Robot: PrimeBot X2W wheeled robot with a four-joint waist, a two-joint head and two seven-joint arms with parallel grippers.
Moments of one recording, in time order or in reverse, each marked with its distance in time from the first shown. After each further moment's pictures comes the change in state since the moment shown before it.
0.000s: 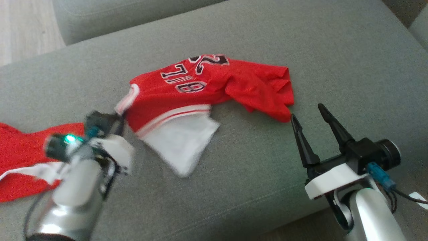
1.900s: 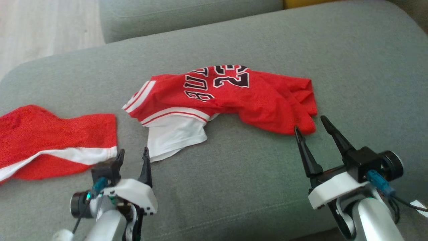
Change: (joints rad) left arm 0.360 -0.074 0.092 -0.360 -0.143 0.170 0.000; right arm 0.053 0.002 -0.021 -0.001 -0.023 0.000 0.027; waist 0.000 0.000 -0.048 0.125
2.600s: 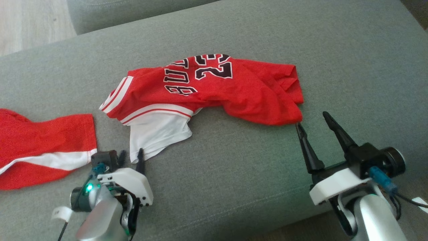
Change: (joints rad) left arm -0.201 -0.045 -0.001 0.396 -0.059 -0.107 0.000; right arm -0.018 0.000 -0.009 0.001 -0.008 0.000 0.000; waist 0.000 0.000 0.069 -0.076
